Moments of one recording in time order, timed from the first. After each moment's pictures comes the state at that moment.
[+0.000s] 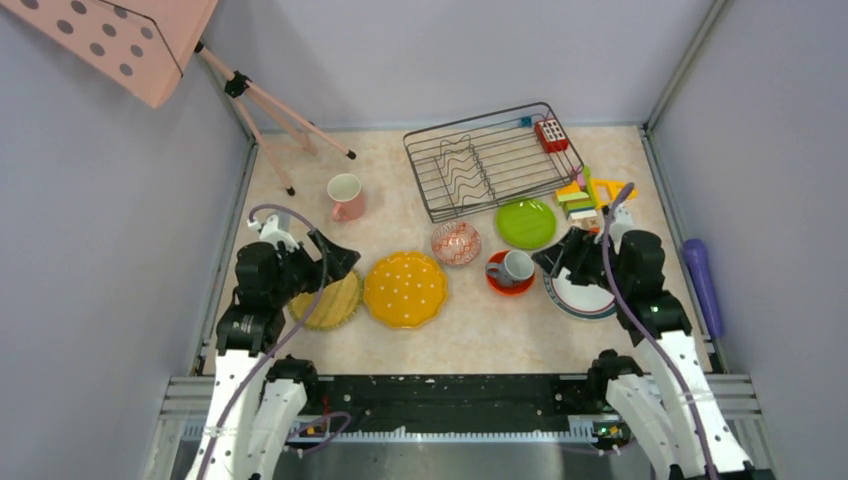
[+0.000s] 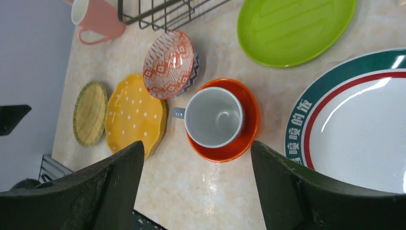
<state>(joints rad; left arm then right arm) -0.04 0.55 0.66 -0.55 0.33 -0.61 0.10 0.58 0.59 -0.43 -0.37 0.49</state>
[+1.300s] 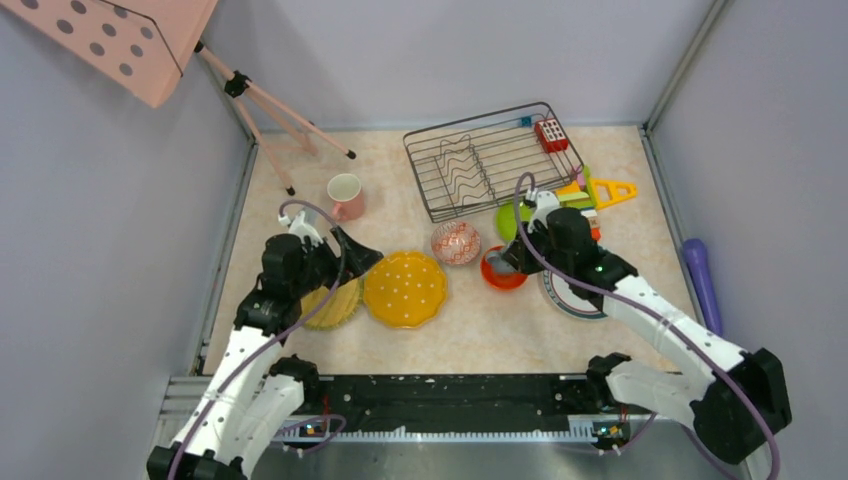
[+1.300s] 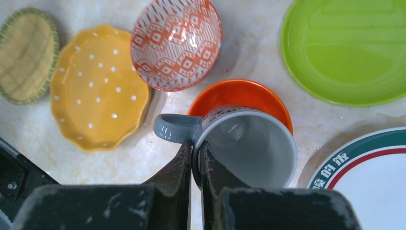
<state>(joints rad) -0.16 0.69 0.58 -0.34 0.38 -0.73 0.52 1.08 0.71 -0.26 -0.13 0.30</state>
